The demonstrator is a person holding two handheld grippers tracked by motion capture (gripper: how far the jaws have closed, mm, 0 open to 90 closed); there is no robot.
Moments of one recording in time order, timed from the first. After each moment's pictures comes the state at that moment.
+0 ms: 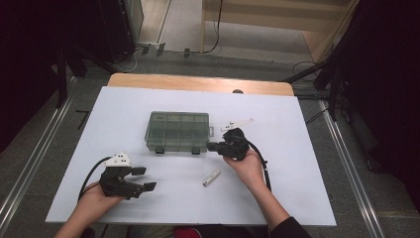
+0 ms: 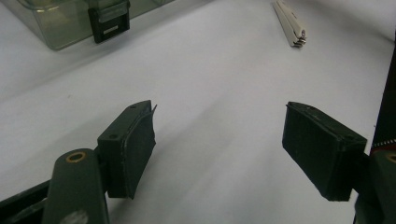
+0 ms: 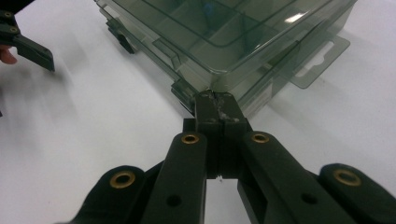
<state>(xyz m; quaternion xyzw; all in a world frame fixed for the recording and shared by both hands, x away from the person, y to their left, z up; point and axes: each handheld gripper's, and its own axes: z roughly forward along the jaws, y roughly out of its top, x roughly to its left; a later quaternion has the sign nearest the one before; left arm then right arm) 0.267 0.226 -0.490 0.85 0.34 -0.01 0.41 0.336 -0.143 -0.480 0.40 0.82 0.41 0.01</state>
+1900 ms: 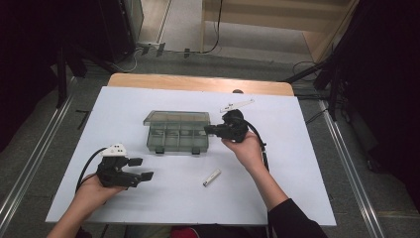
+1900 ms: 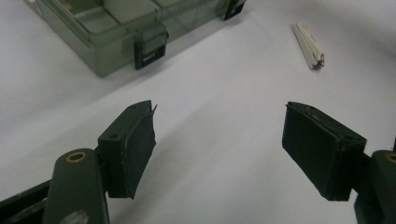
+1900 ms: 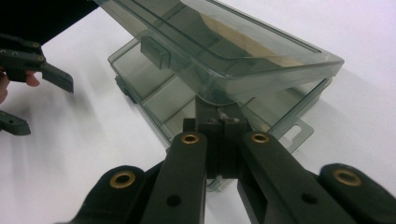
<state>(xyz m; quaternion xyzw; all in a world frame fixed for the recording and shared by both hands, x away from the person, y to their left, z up) 0.291 0.232 -0.472 0.84 0.35 0.00 0.42 0.373 -0.143 -0.445 0.38 0.81 0.44 0.01</state>
